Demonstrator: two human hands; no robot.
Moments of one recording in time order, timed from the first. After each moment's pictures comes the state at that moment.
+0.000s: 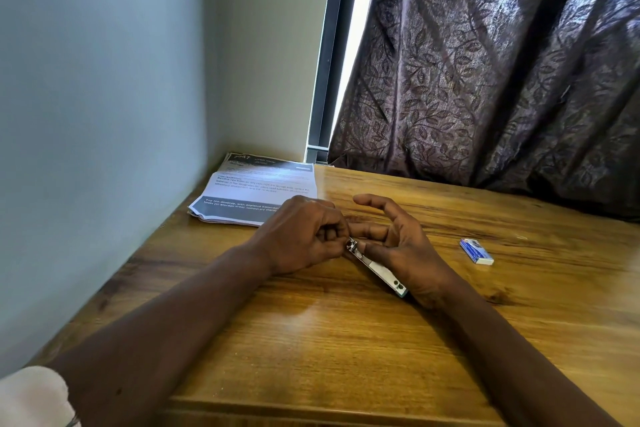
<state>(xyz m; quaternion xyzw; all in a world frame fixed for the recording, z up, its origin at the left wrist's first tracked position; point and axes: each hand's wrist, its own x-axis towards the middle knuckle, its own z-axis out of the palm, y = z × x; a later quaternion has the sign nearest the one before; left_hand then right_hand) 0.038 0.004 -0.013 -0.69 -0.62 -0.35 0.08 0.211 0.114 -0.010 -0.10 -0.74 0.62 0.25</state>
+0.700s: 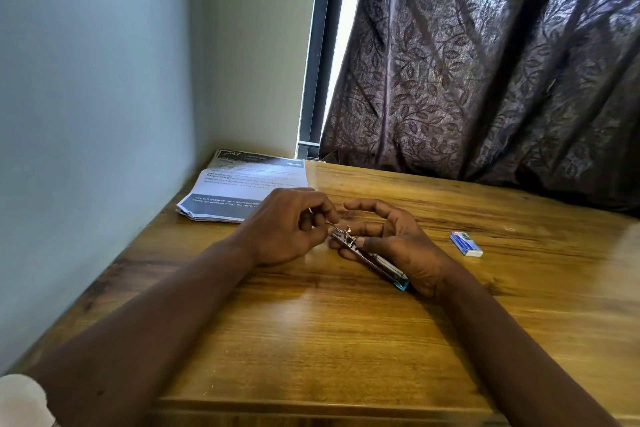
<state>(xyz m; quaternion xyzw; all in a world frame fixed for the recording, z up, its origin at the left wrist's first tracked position) 0.026 0.008 -0.019 -0.66 -0.63 -0.41 0.05 0.216 0.124 -0.005 -0.15 -0.69 0.68 0.19</state>
